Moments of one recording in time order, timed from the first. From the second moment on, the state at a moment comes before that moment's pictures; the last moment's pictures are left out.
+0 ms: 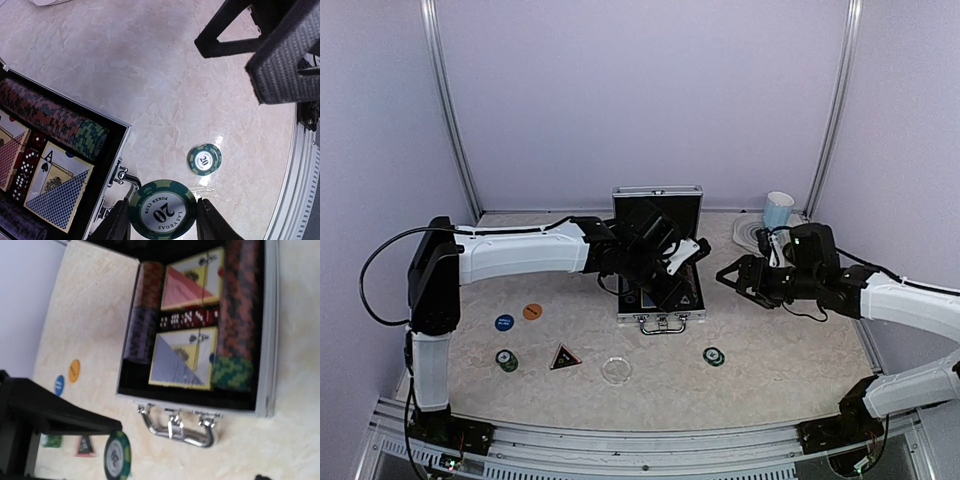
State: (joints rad) left arm -0.98 2.06 1.71 -0.50 0.25 0.01; right arm 0.55 1.16 0.70 -0.08 -0.31 0.76
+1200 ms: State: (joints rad) left arm -1.01 2.02 1.71 -0.48 0.28 0.01; right arm 0.54 1.37 0.59 0.41 -0.65 1.03
